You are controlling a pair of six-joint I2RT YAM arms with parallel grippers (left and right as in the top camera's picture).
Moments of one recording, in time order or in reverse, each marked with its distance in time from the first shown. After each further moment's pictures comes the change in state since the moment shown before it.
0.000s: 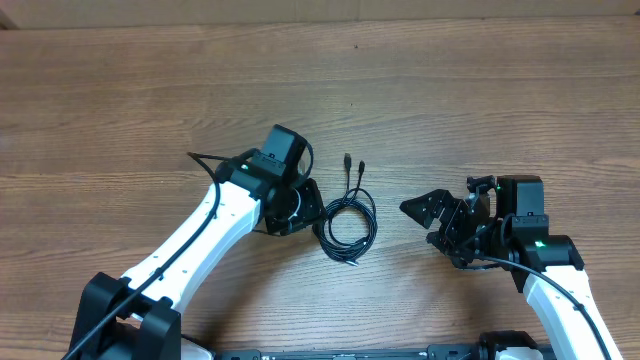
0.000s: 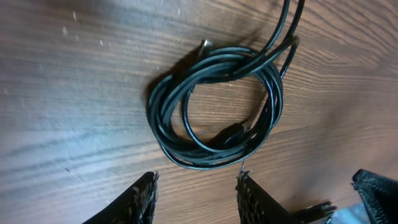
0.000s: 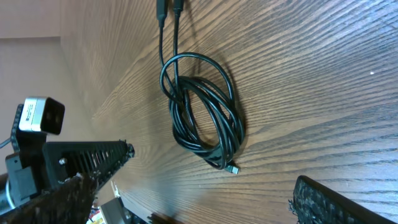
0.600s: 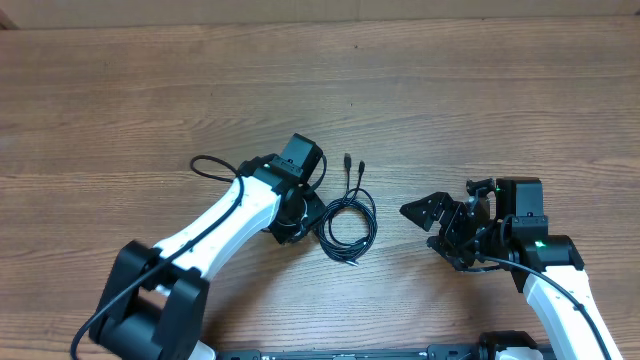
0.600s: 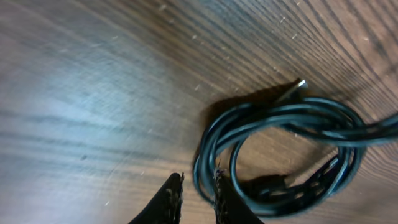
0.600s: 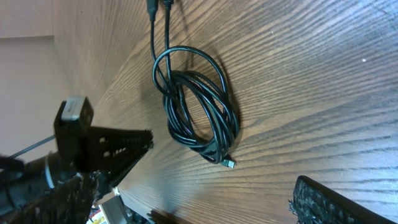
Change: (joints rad) left arm -0.047 0.130 0.000 -0.005 -0.139 -0.357; right arm 0.000 0.000 0.000 -0.035 0.002 0.000
